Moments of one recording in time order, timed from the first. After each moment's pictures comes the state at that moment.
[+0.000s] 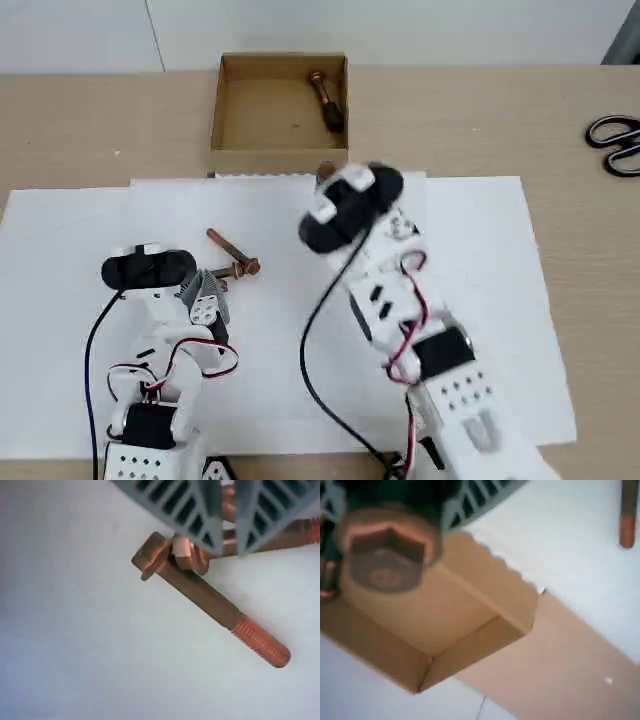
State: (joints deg) left arm 2.8 -100.8 96.8 46.0 18.8; right arm -26.9 -52.8 57.9 12.6 15.2
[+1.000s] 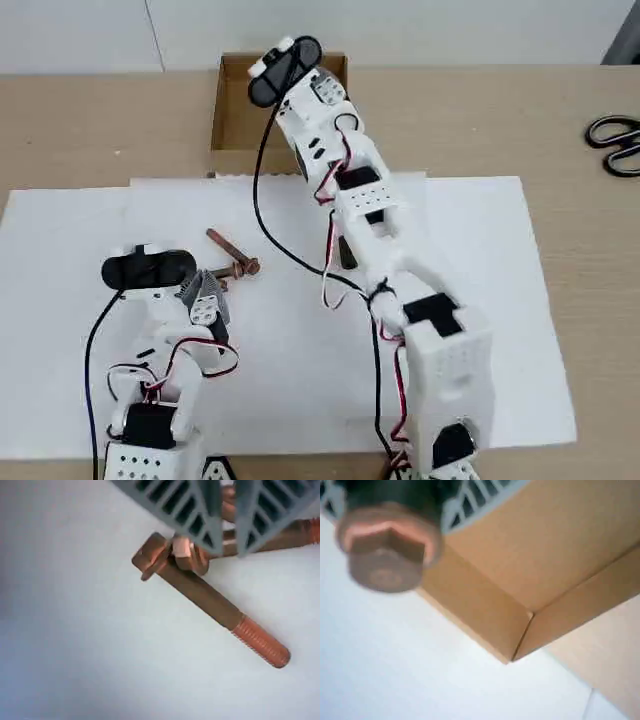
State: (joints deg) left arm 2.8 -100.8 96.8 46.0 18.9; right arm -22.8 30.1 -9.9 -4.7 22.2
